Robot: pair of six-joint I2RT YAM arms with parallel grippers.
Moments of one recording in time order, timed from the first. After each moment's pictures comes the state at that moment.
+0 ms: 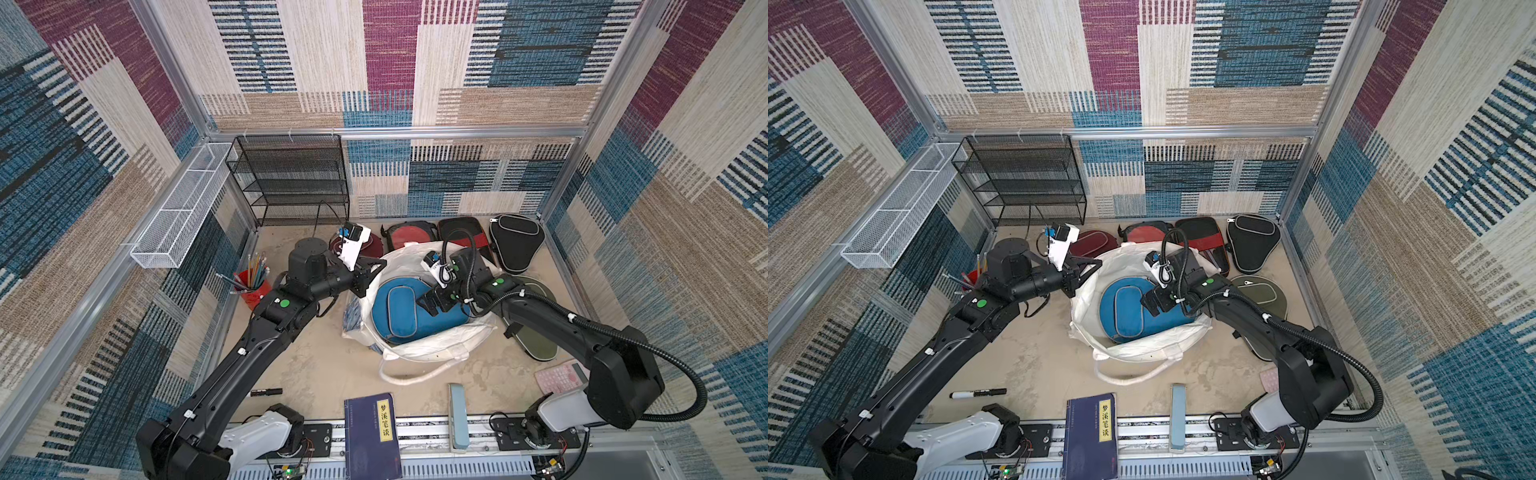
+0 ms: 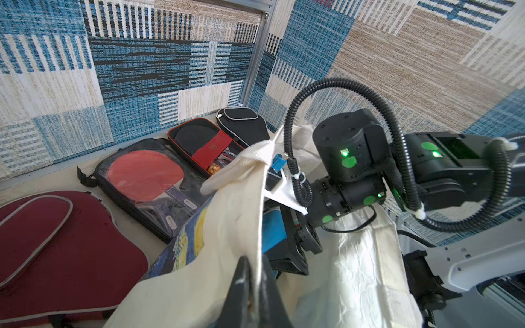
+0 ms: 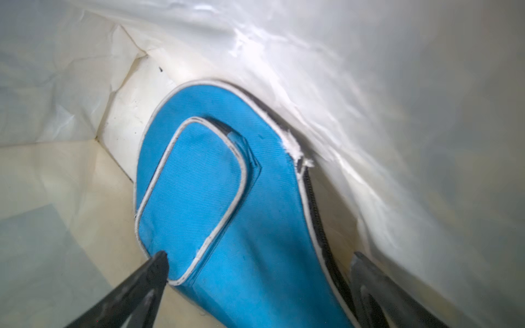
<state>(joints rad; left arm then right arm) -0.47 1.13 1.11 -0.26 0.50 -0.16 0.53 1.48 1.08 -0.43 -0.23 -0.10</state>
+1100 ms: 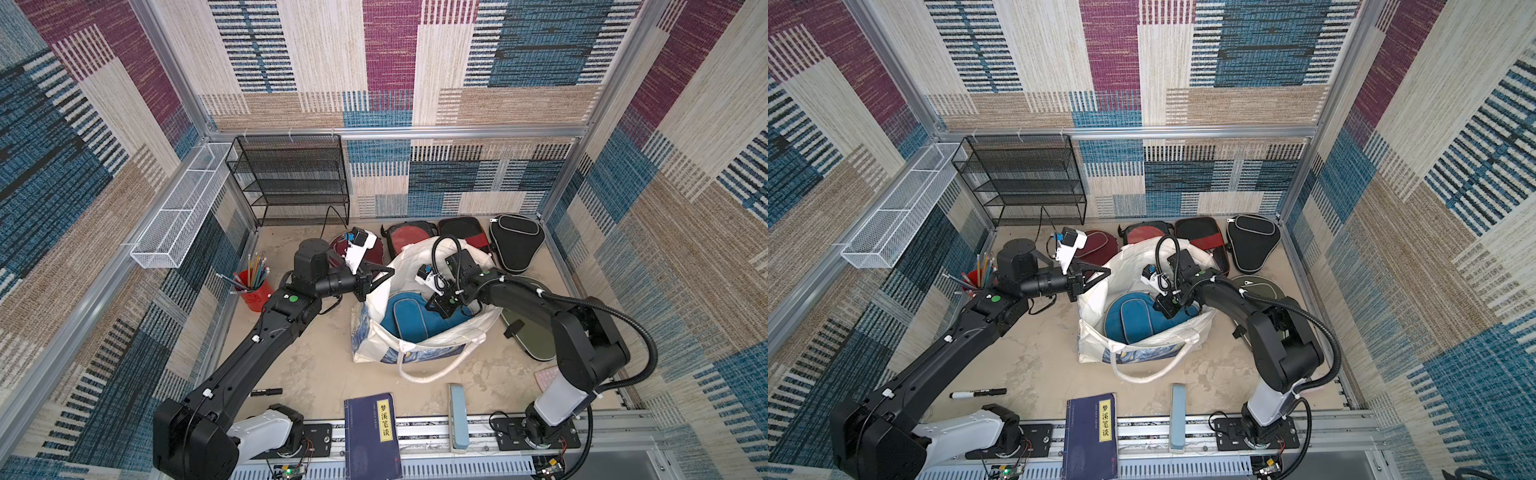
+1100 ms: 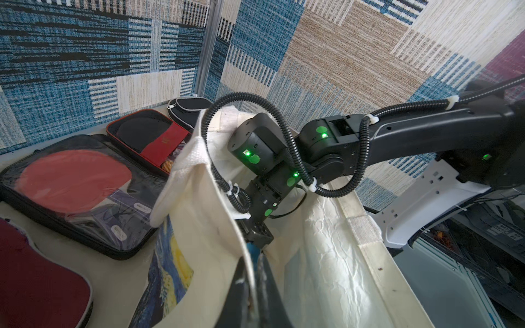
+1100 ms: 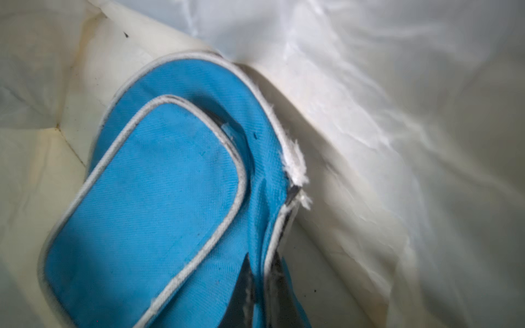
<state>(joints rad) -0.40 1.19 1.03 -0.12 0.76 -0.16 0.47 1.65 1.10 -0.52 -0.42 -0.31</state>
